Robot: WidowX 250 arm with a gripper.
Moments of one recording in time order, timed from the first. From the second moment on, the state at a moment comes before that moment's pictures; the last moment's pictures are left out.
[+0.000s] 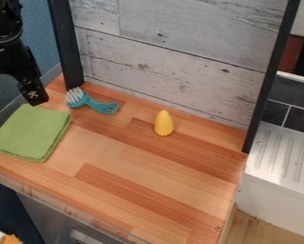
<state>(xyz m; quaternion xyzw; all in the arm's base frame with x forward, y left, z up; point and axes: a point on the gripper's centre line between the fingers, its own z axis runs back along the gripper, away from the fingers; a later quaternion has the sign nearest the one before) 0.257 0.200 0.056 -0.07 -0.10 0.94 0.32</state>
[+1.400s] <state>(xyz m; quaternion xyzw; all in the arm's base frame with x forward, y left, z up) 0.346 0.024 0.033 -0.03 -0.04 0.85 0.53</state>
